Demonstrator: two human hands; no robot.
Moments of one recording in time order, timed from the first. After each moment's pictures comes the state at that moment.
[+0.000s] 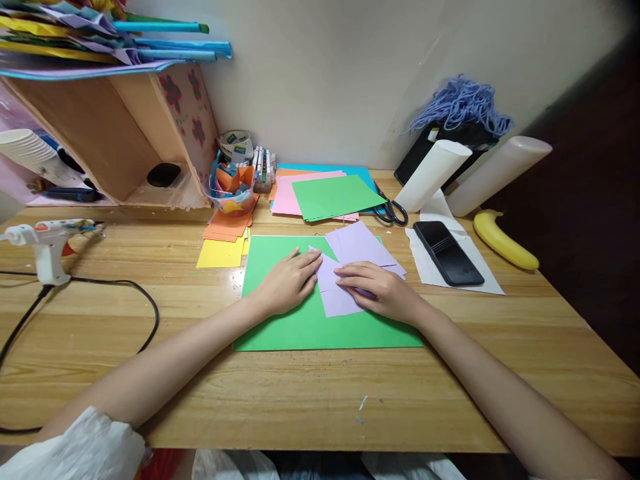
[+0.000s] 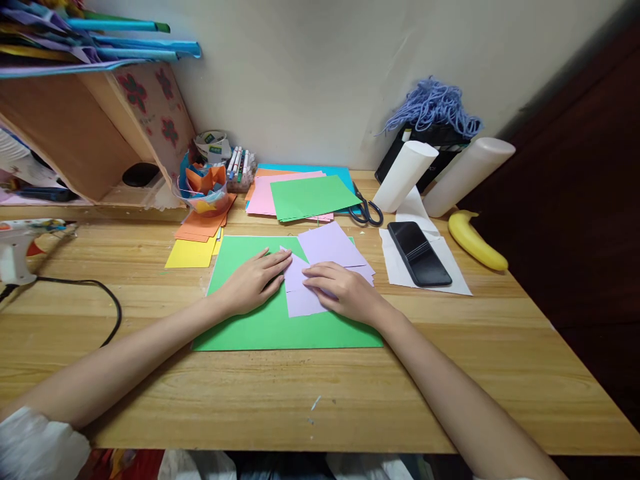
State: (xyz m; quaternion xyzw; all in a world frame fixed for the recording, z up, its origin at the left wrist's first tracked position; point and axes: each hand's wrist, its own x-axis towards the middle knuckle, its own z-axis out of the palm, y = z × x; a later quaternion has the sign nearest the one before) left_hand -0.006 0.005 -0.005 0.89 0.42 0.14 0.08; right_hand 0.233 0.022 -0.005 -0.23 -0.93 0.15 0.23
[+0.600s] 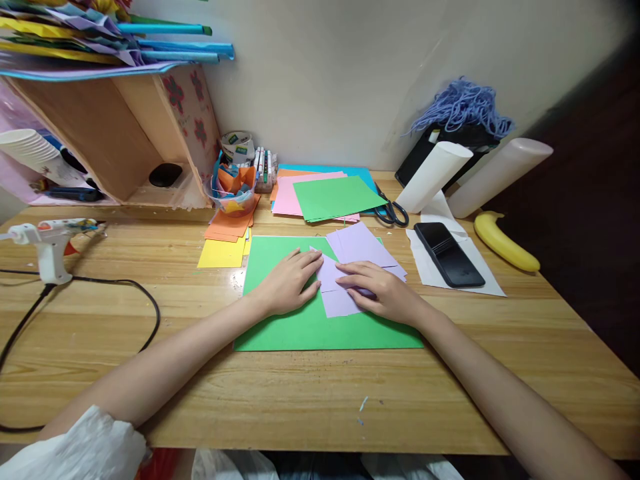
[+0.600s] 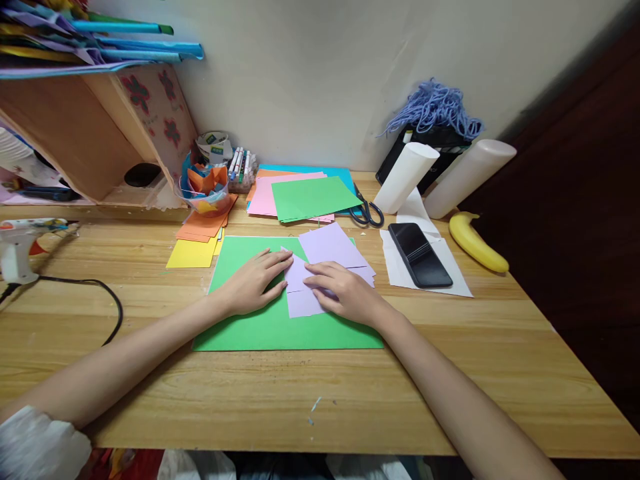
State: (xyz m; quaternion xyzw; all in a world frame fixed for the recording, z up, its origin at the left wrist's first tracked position) left_hand -0.007 0.003 0.000 0.89 0.42 0.14 0.09; right_hand 0.230 0.020 -0.002 -0.26 -0.93 0.16 0.21
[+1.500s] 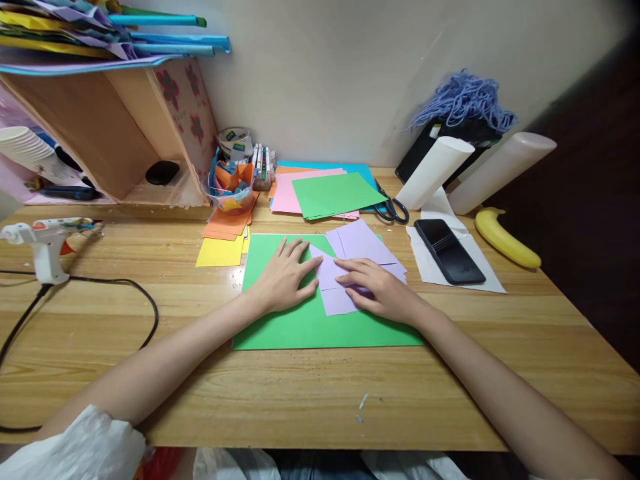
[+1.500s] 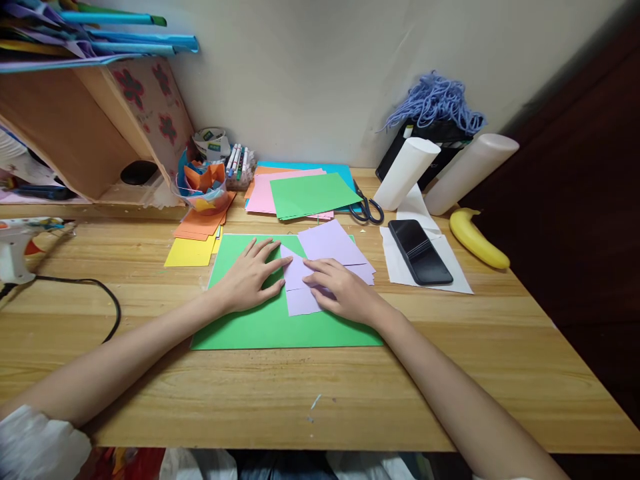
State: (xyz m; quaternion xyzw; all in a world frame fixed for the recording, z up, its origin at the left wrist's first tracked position) left_hand -0.008 0.002 0.004 0.88 0.46 0.13 0.03; right_hand 0.229 0.018 0.000 -0.28 -0.92 0.18 0.20
